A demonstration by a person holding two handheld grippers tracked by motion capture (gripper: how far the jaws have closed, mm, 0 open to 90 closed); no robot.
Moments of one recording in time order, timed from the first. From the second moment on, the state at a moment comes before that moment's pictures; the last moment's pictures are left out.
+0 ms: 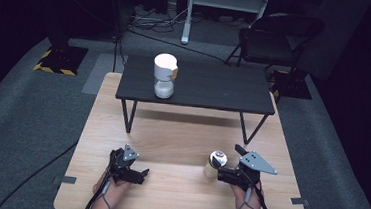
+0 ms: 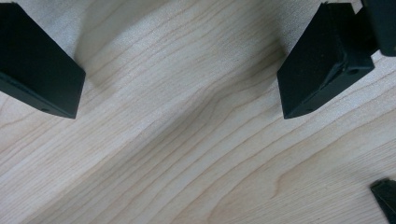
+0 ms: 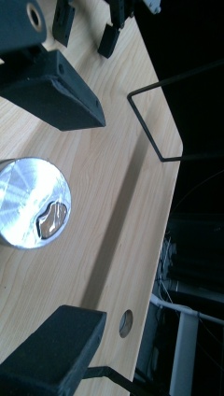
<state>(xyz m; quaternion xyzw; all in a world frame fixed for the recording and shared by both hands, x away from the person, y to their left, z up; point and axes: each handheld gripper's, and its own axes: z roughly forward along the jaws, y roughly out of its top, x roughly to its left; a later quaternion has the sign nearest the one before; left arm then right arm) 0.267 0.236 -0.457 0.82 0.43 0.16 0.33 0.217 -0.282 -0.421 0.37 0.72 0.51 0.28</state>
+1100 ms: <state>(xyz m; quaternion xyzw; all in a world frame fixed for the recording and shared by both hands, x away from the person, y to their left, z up) 0.267 0.236 -0.457 0.82 0.43 0.16 0.33 0.206 -0.237 -0.460 0.40 0.73 0.45 0.33</state>
